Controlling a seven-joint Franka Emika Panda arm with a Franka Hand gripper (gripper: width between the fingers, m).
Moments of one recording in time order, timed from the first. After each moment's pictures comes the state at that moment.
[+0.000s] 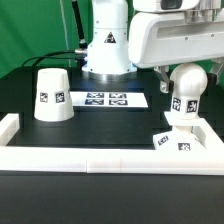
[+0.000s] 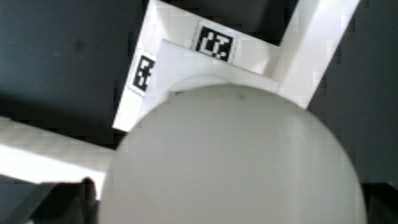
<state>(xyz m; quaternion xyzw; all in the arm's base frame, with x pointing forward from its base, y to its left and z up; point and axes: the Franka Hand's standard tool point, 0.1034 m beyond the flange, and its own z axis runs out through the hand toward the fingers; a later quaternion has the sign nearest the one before) 0.596 0.107 0.114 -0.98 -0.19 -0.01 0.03</state>
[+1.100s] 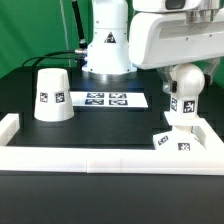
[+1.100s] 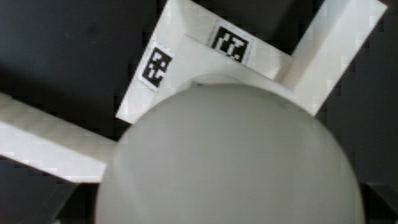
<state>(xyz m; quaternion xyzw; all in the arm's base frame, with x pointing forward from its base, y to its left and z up) 0.596 0.103 0.113 -0.98 -0.19 0.00 0.03</state>
